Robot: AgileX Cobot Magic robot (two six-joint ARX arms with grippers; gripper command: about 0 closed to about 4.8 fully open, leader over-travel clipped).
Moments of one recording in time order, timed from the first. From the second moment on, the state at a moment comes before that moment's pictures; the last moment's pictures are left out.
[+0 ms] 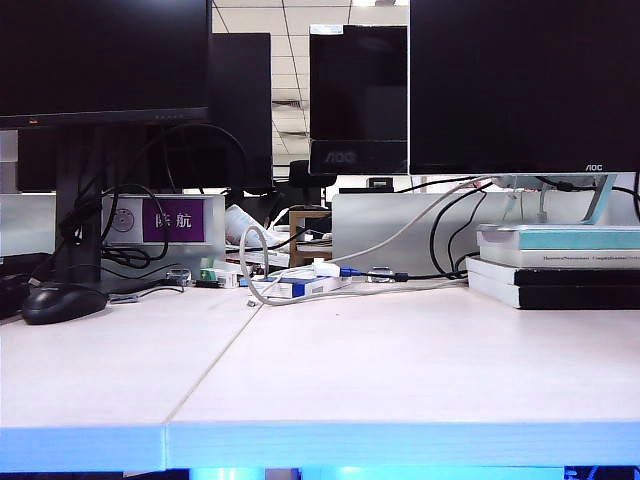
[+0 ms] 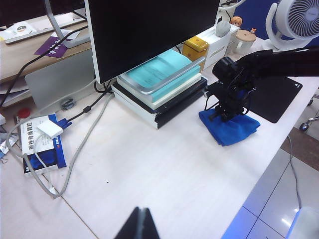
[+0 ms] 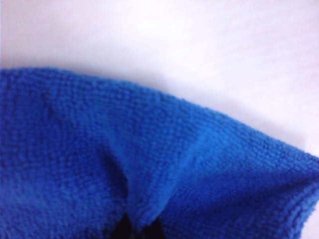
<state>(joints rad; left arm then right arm) -0.49 1.19 1.85 -1.02 0.38 0.10 -0.26 1.98 1.45 -0.87 0.14 0.00</state>
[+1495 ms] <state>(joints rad) -0.49 1.19 1.85 -1.02 0.38 0.10 0.03 1.98 1.44 -1.19 0.04 0.00</state>
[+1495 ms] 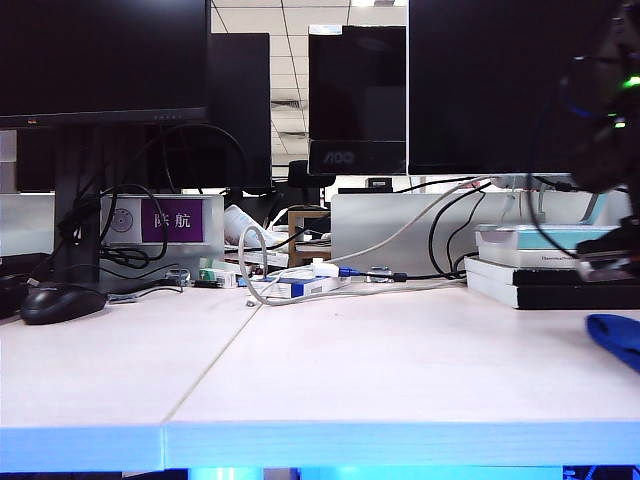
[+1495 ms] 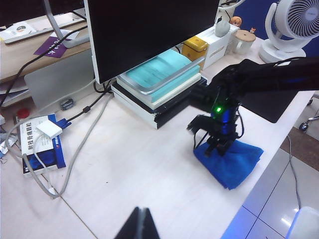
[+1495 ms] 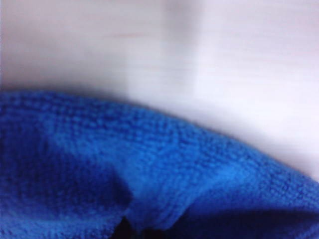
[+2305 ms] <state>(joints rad) -0.49 1.19 1.85 -1.06 0.38 0.10 0.34 1.97 1.44 -1.03 -0.04 0.03</state>
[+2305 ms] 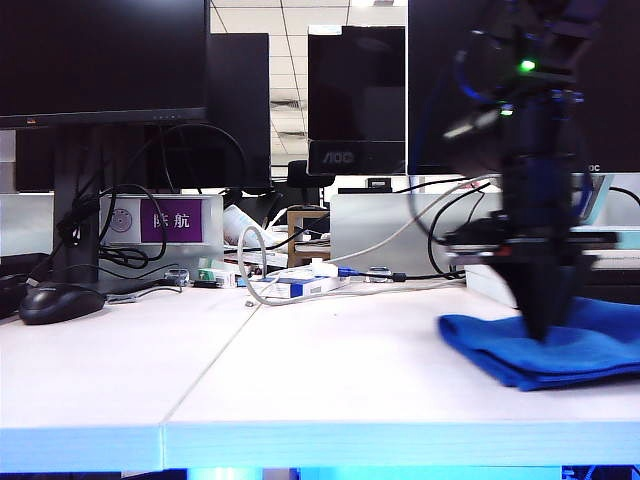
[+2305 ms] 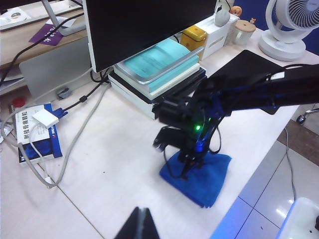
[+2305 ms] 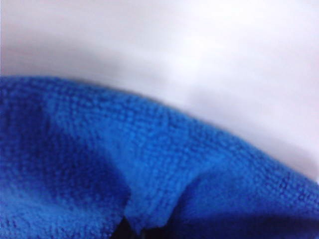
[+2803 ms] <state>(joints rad) -0.49 1.19 1.85 -1.09 0.38 0.10 0.44 1.97 1.44 -0.89 -0.17 0.07</state>
